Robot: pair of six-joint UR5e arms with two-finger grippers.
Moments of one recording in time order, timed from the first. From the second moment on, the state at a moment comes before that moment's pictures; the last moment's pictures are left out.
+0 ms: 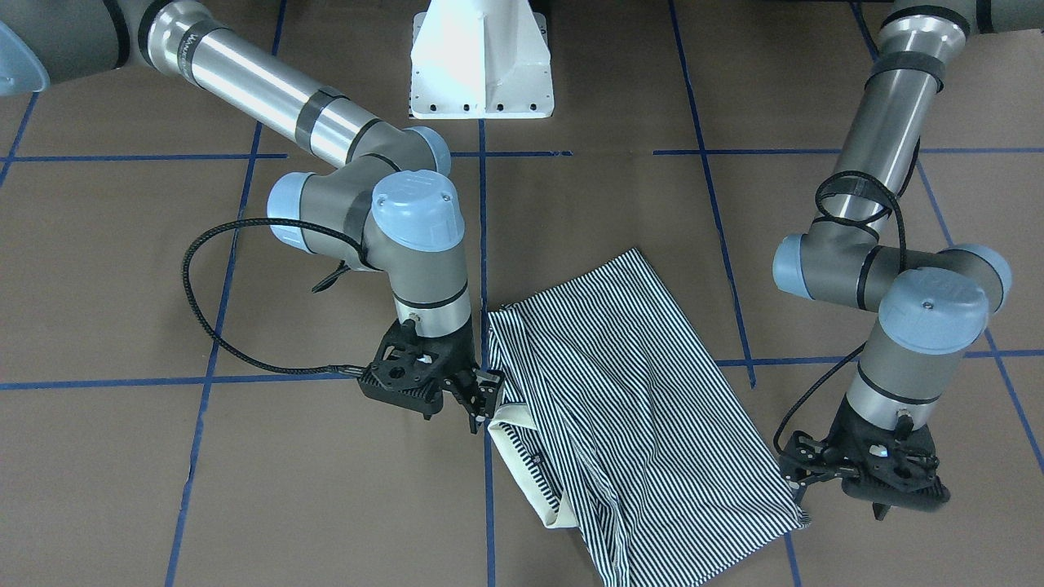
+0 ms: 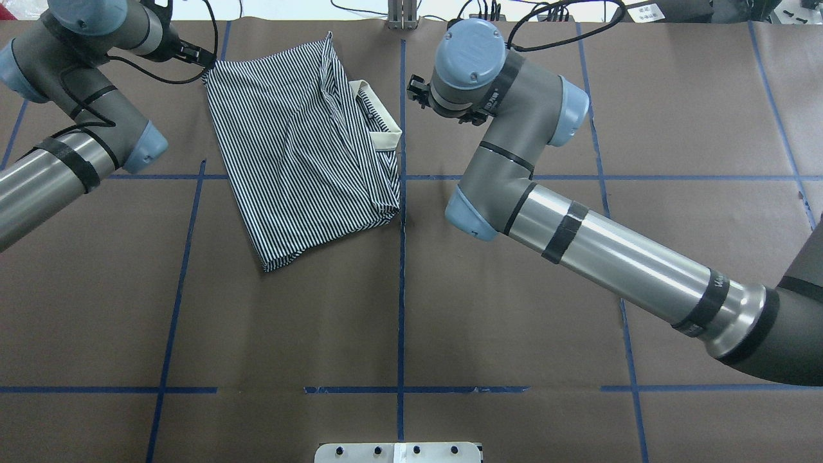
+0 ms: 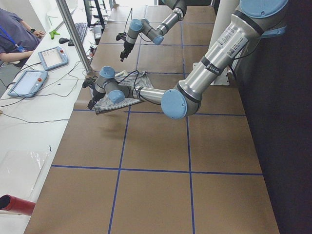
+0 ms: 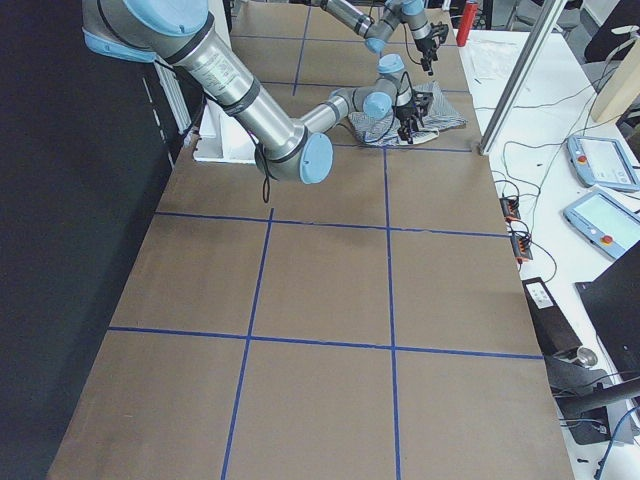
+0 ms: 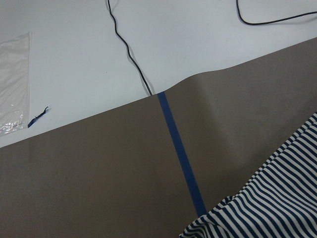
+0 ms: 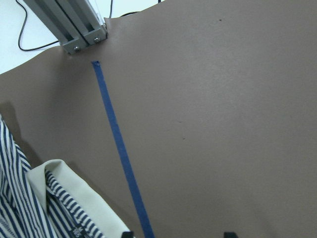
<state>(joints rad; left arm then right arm) -1.02 -2.28 -0.97 -2.34 -1.80 -0.56 0.68 -0.56 1.05 -1.16 1.64 1.53</state>
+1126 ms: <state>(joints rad) -1.02 -2.27 -0.98 -2.35 -1.80 -0.56 0.59 -0.47 0.86 -1.08 1.50 1.57</state>
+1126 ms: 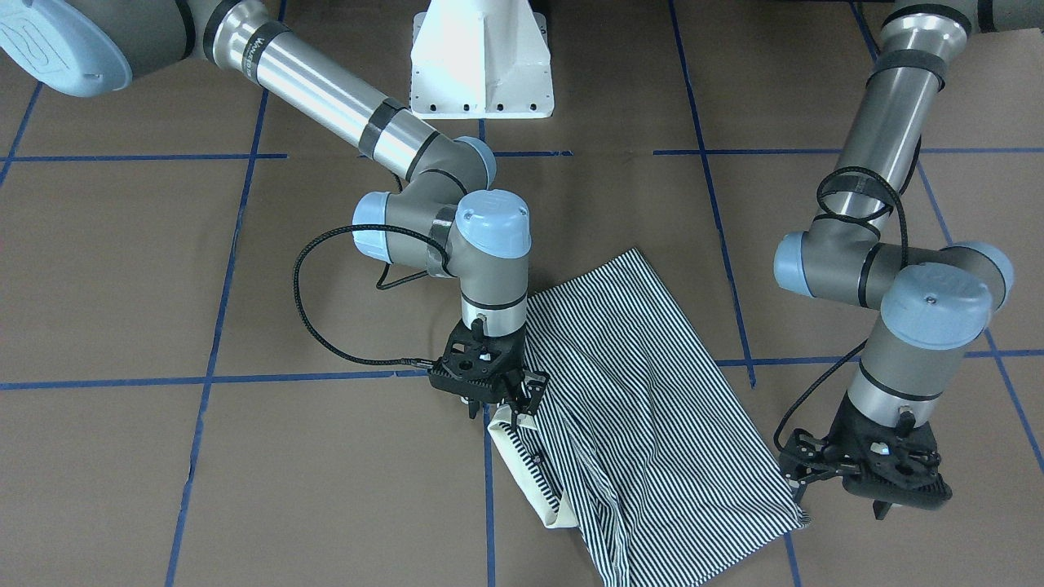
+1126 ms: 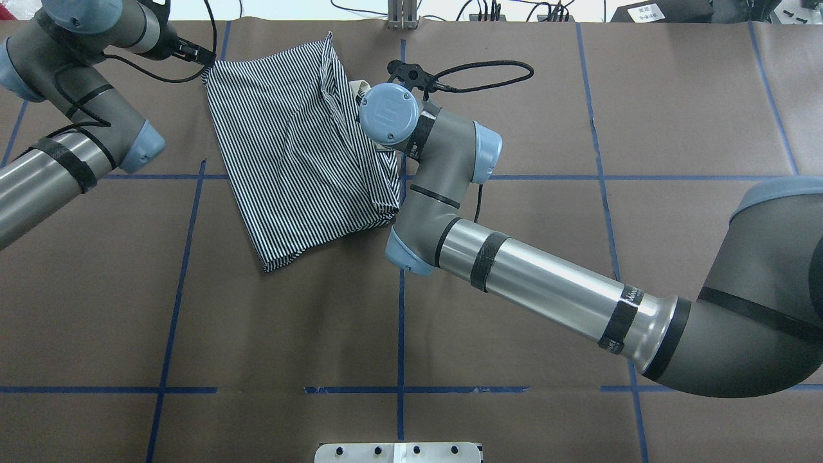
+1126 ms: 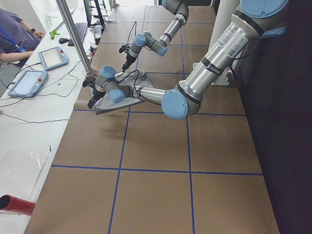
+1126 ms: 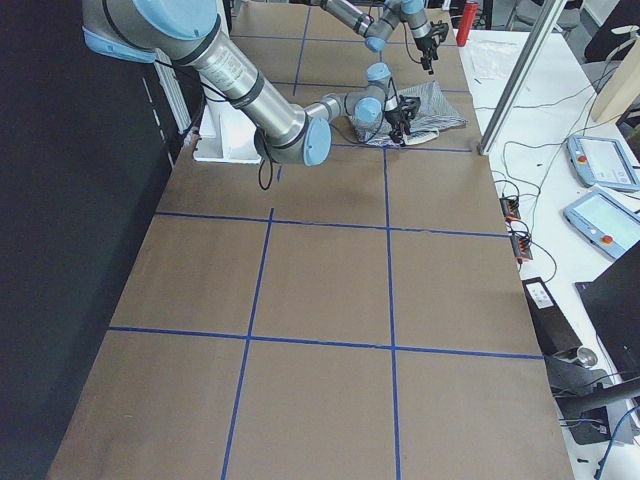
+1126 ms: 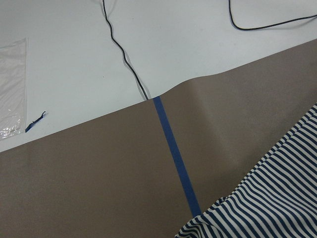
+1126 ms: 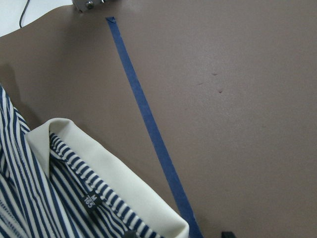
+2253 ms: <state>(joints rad) -1.02 -2.24 -1.02 -2.35 -1.81 -0.56 0.58 -0.46 0.83 -1.02 1.48 1.61</state>
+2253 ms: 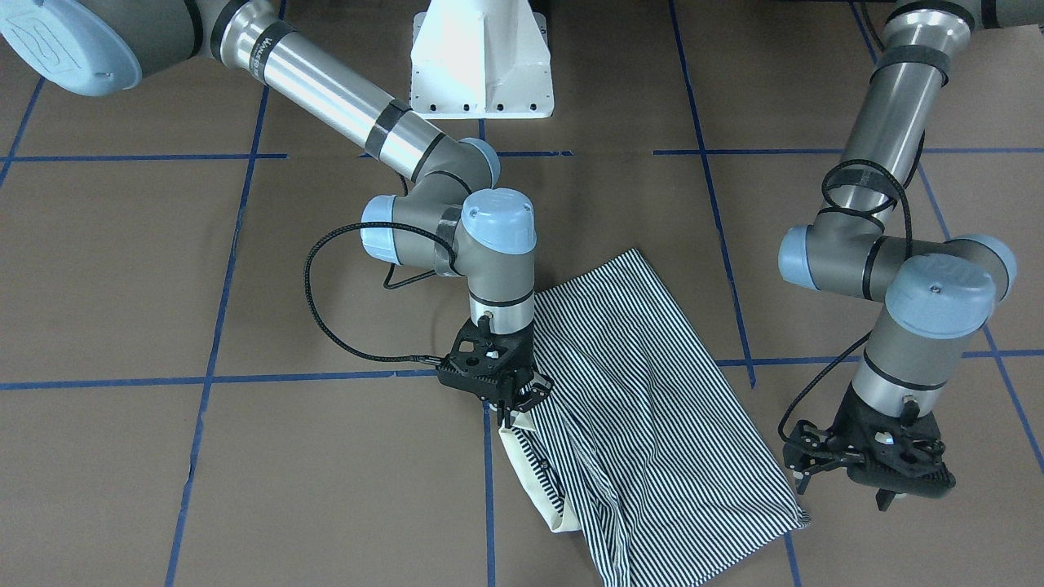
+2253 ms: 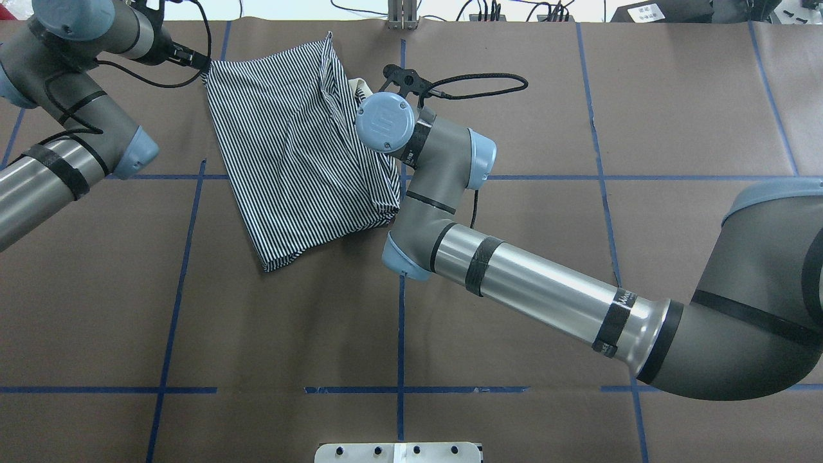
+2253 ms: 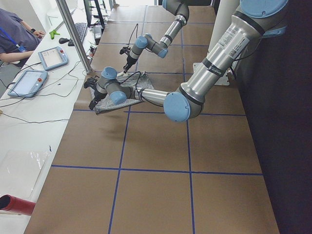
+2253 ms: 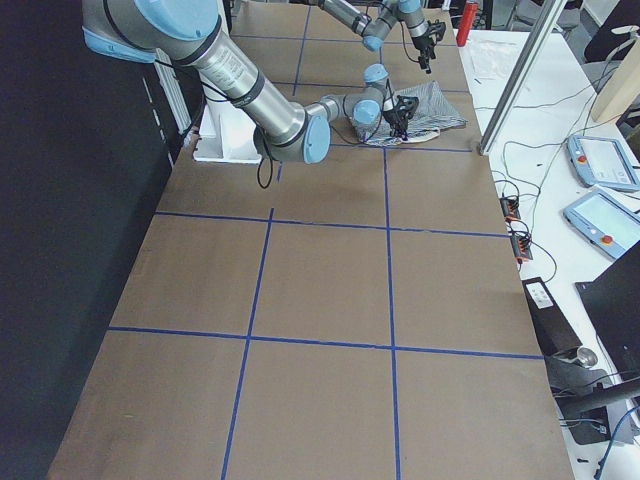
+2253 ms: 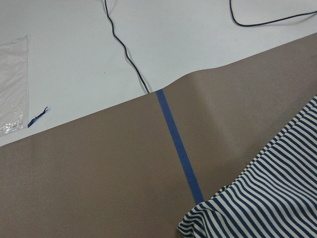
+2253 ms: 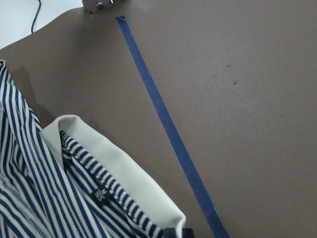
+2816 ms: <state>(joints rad) -1.02 -2.24 -1.03 -2.35 -1.81 -0.56 0.55 -0.69 1.20 -1.12 1.49 1.62</state>
